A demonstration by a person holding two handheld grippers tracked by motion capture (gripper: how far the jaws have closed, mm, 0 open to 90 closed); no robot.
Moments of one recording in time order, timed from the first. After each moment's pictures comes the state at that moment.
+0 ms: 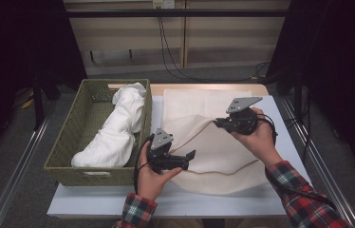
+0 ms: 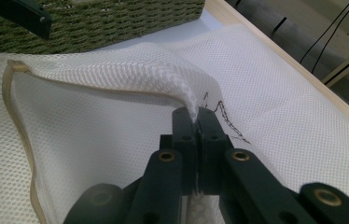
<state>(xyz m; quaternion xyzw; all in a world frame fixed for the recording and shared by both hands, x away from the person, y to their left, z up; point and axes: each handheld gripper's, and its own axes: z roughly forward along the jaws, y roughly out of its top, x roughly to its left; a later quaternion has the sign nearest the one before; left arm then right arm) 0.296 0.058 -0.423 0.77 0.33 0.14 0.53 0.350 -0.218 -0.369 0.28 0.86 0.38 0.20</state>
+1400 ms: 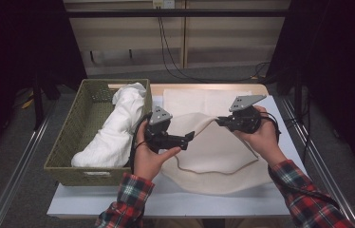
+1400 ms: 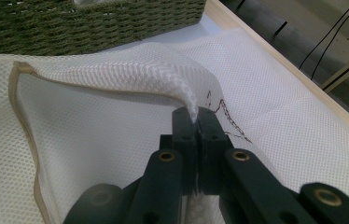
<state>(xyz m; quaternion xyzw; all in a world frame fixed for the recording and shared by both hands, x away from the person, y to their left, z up) 0.328 0.059 -0.367 0.78 0.33 0.15 0.51 0.350 -0.224 -0.362 0.27 0.86 0.38 0.20</state>
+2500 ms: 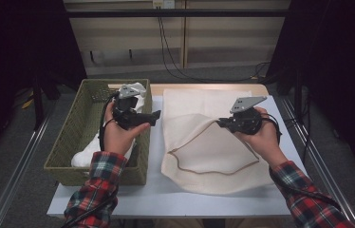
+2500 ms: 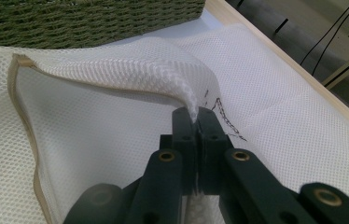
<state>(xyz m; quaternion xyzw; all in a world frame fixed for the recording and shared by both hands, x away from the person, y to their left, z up) 0.378 0.132 -0.341 0.77 0.40 0.20 0.45 0.348 -0.227 -0.366 0.27 0.86 0.38 0.20</state>
